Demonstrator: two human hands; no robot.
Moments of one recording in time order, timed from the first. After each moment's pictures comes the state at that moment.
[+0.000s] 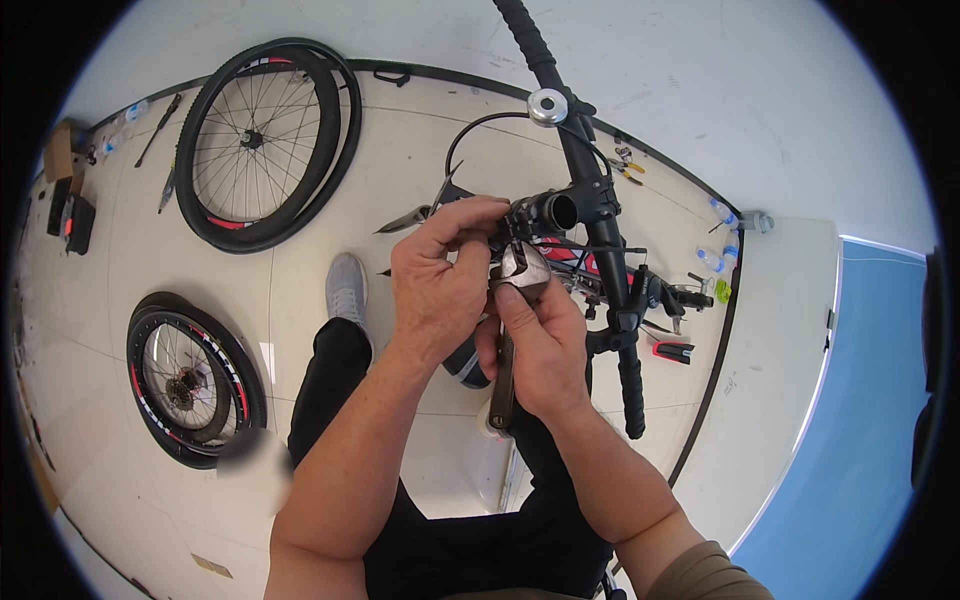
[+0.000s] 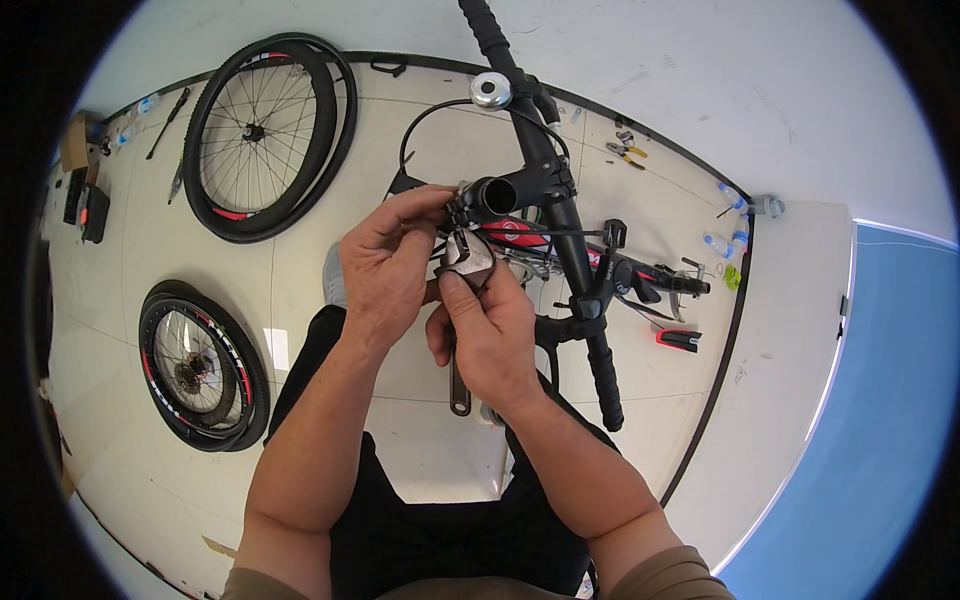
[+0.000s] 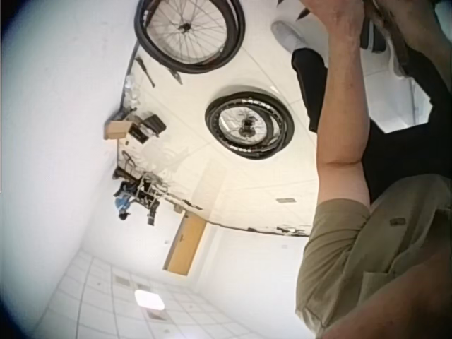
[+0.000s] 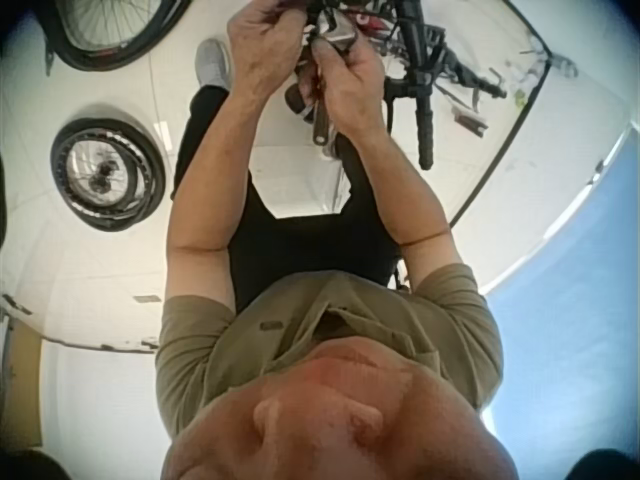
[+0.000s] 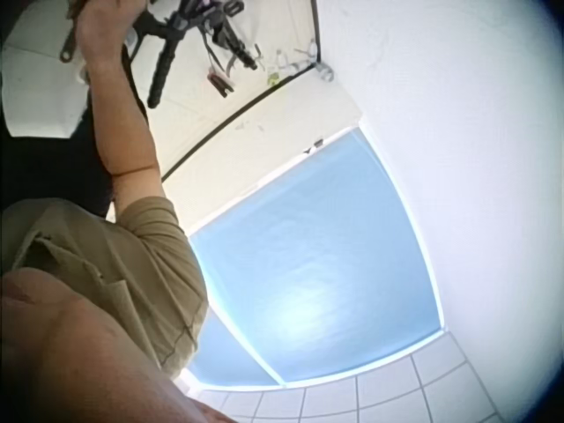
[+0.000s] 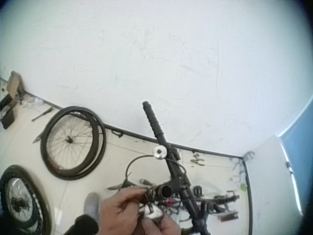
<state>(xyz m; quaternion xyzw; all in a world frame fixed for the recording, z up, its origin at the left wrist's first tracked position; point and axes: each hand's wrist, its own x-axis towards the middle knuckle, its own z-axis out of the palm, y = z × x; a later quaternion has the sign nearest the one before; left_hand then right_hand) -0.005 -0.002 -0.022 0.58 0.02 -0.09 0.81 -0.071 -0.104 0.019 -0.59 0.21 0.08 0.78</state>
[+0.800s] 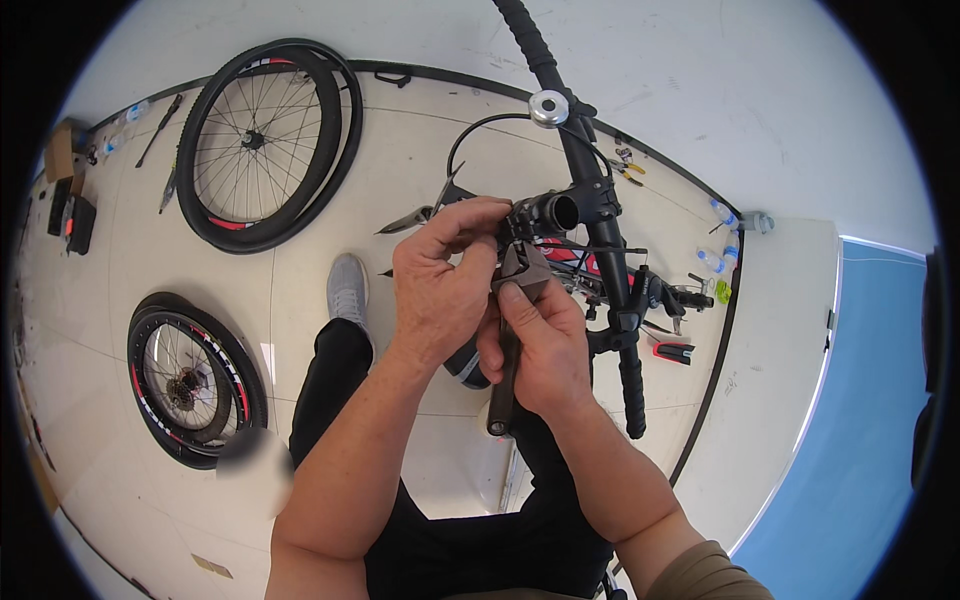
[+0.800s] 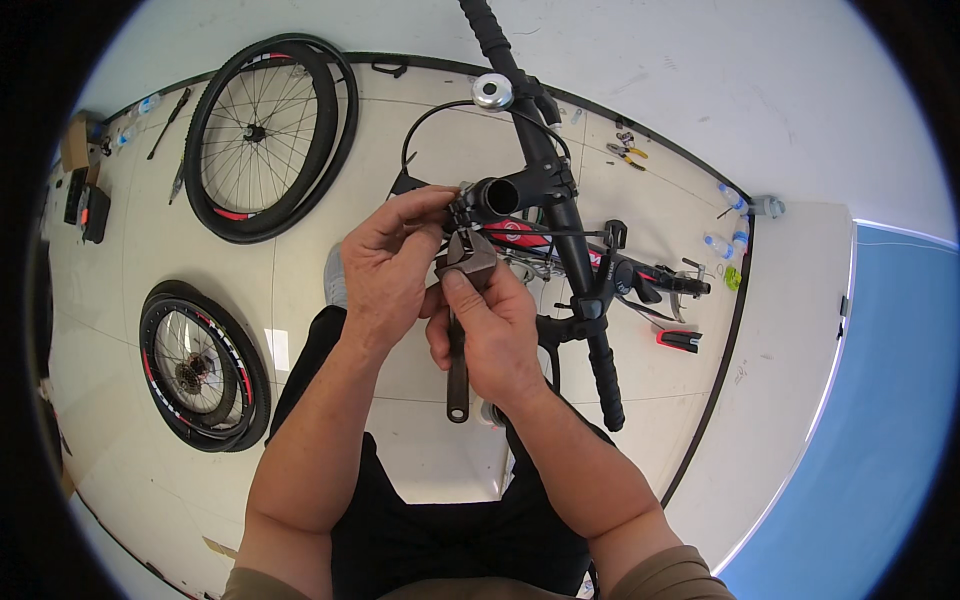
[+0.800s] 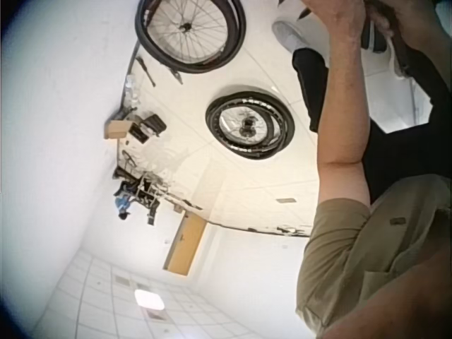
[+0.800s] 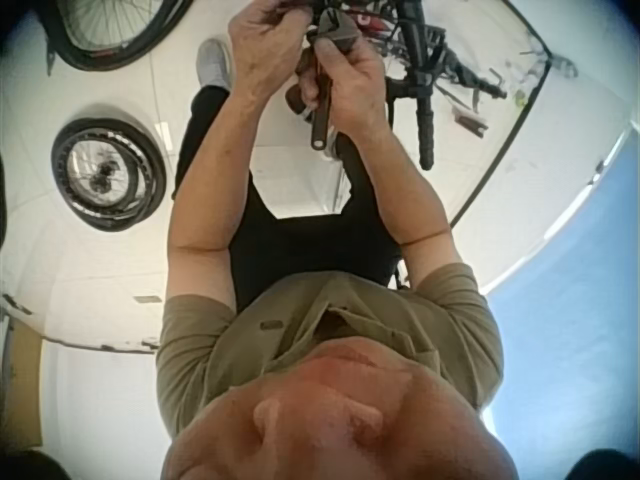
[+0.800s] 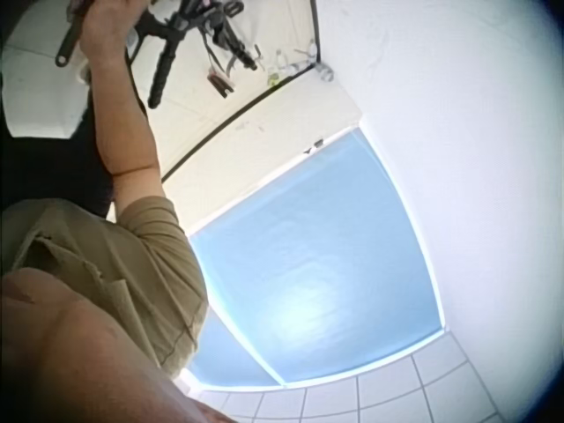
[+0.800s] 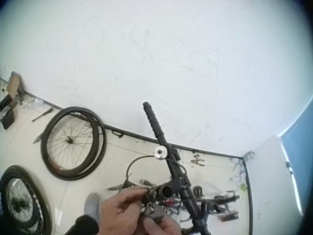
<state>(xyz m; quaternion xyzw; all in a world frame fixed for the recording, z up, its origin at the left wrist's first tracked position) -0.004 -0.004 -0.021 0.56 0.02 -0.07 0.83 -0.071 -0.106 0.020 -0.50 0.23 0.10 0.83</state>
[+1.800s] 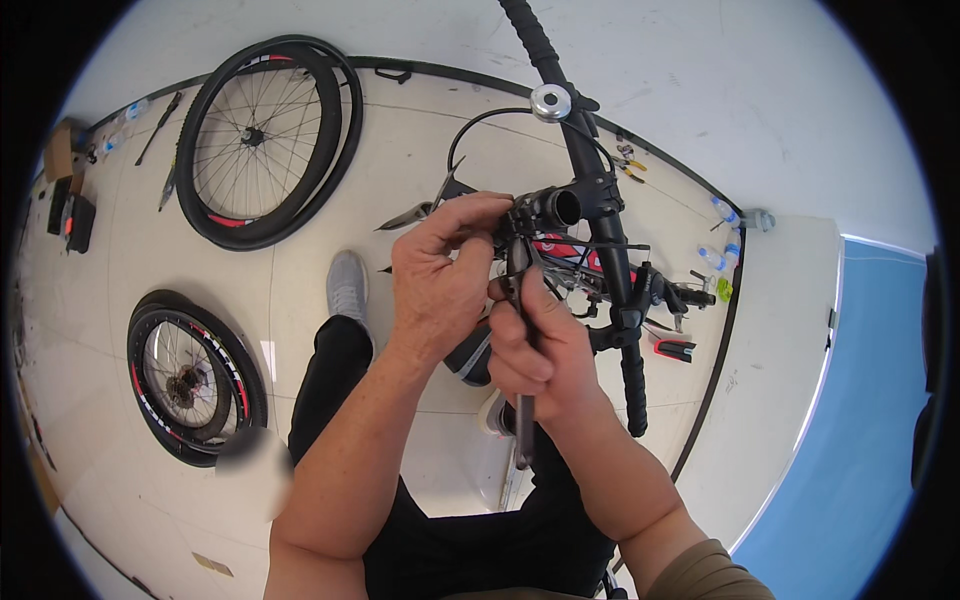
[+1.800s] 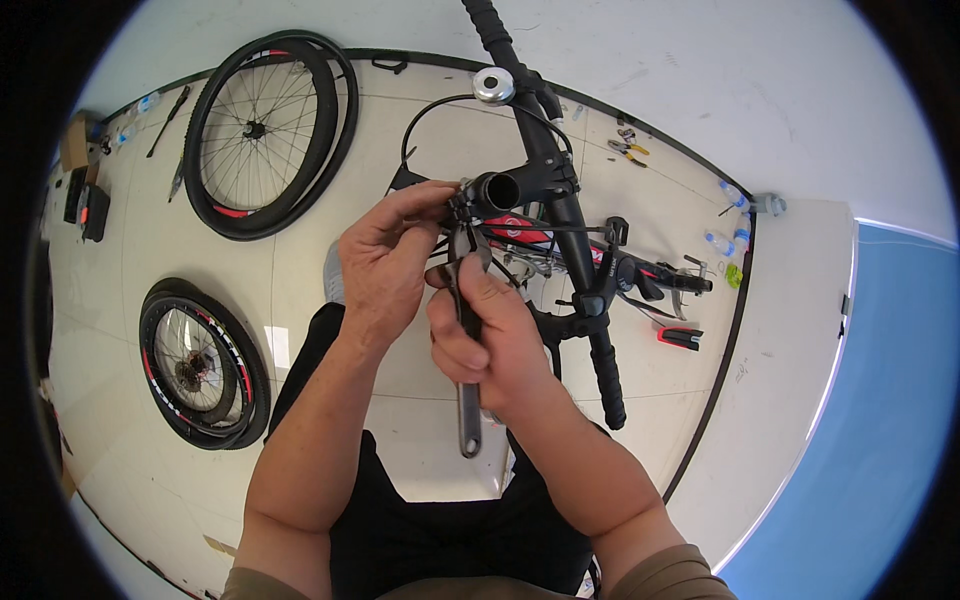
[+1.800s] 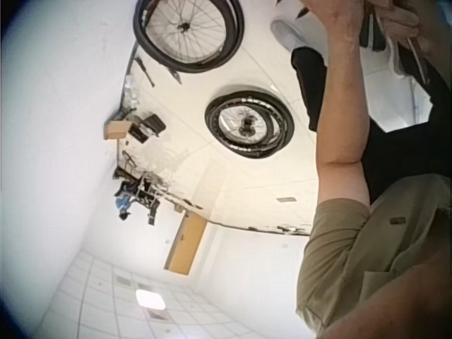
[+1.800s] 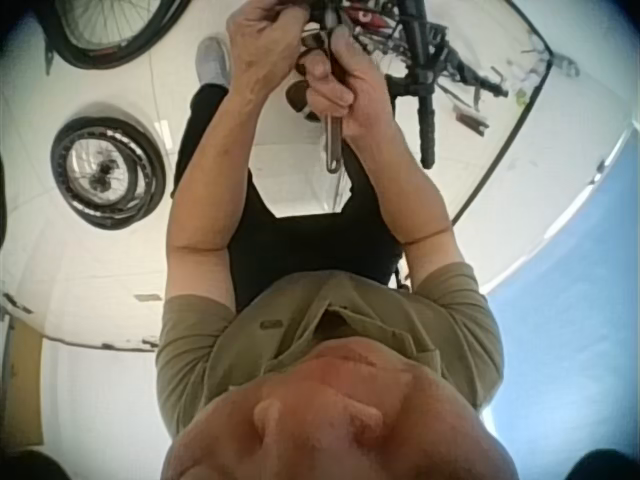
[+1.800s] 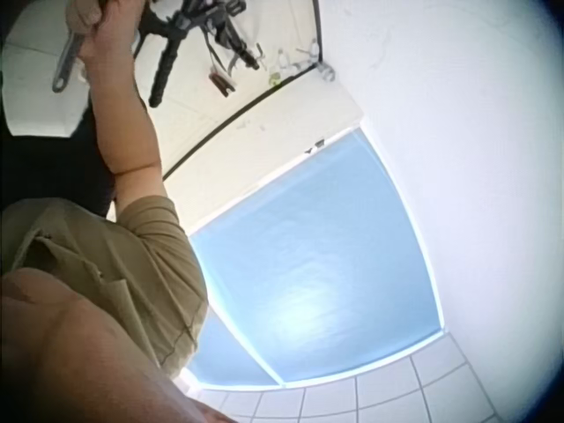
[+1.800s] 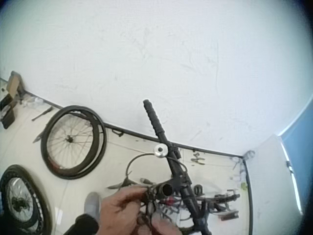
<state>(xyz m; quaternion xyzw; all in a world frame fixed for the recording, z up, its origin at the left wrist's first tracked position) -0.004 -0.002 -0.020 0.56 0.01 -0.10 0.82 -0.073 -0.119 0.024 -0.18 0.27 0.21 0.92</state>
